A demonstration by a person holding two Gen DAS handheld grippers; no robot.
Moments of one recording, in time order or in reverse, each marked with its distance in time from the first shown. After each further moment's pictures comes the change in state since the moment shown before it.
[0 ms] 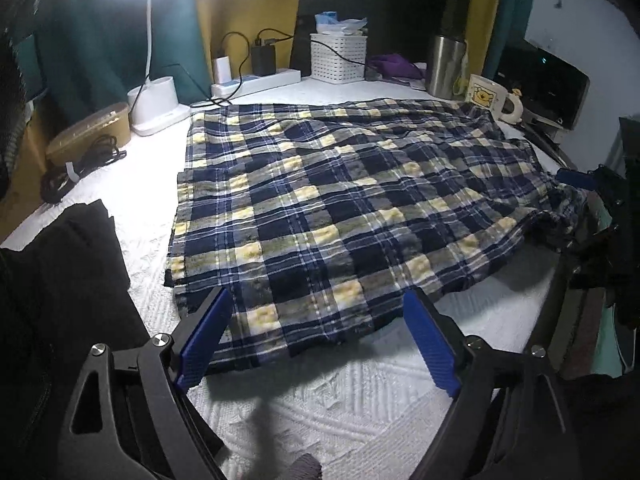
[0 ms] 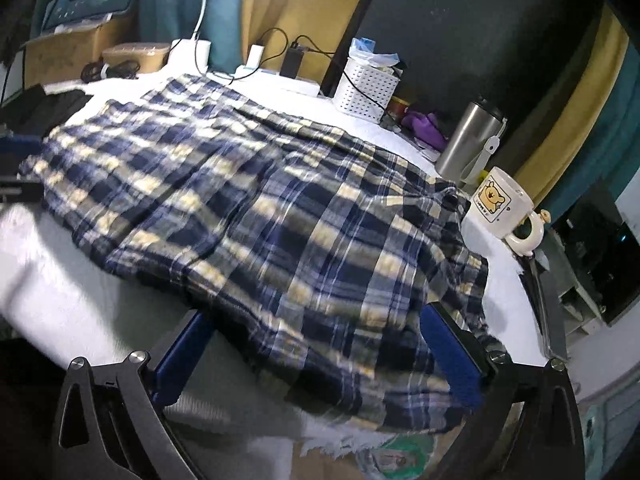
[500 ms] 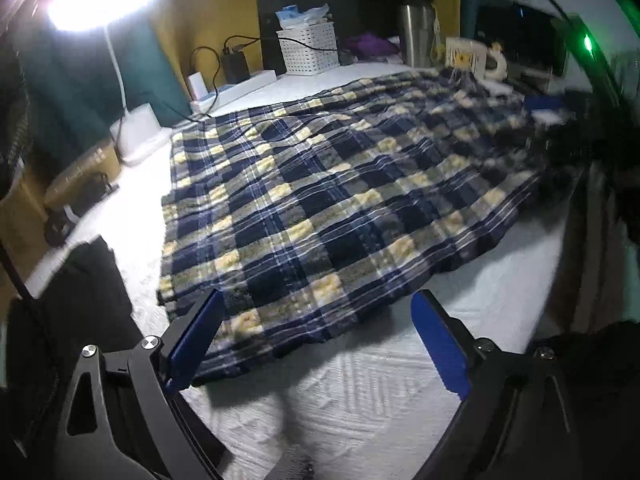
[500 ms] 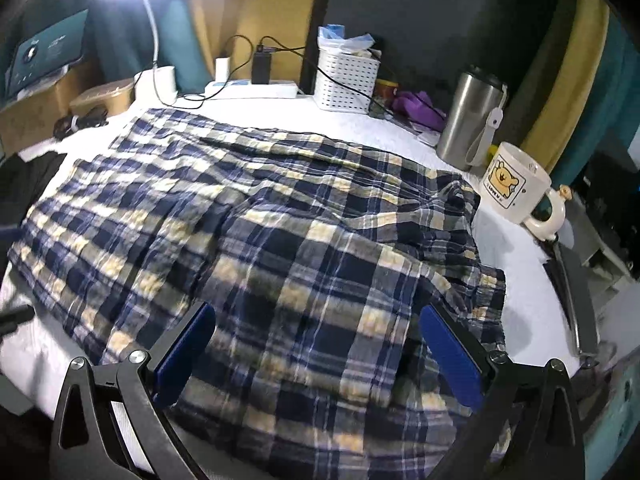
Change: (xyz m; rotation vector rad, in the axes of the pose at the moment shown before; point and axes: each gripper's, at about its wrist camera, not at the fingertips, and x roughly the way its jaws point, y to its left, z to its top) left arm 0.006 -0.029 -0.002 0.202 0.021 0.101; right arm 0.031 -0.035 0.036 0.167 0.043 0.078
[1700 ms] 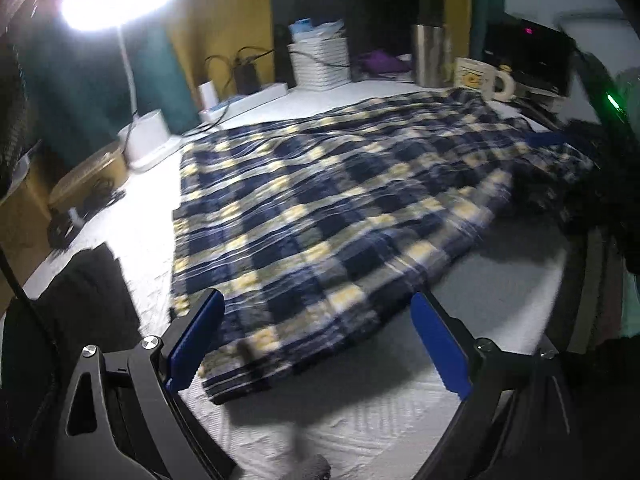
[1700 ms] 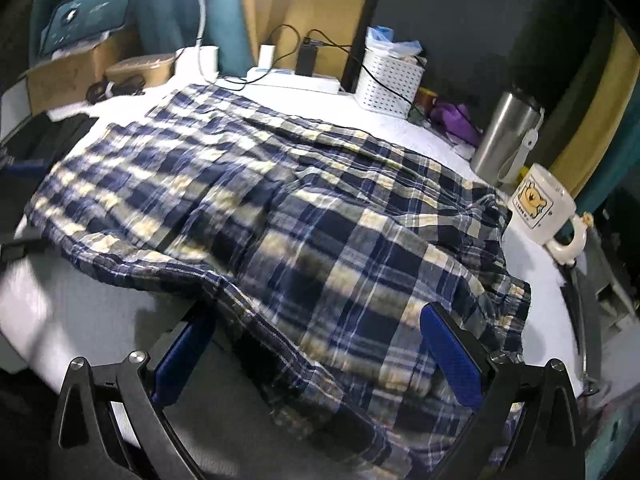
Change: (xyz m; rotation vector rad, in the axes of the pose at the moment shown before) left arm -0.004 0.009 0.008 -0.046 -0.052 -0.039; right arm 0.001 0.021 -0.010 -0.120 0.005 0.063
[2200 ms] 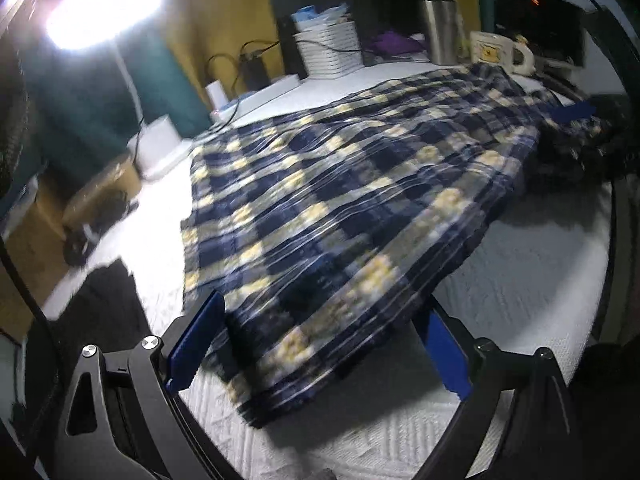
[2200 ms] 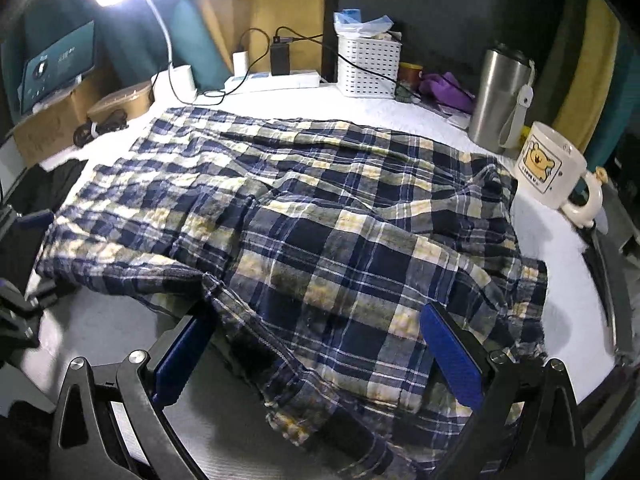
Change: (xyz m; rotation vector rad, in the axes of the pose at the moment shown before) left arm 0.024 -0.006 0.008 0.077 0.033 0.120; right arm 0.010 -0.026 0.006 0.167 0.021 0.083
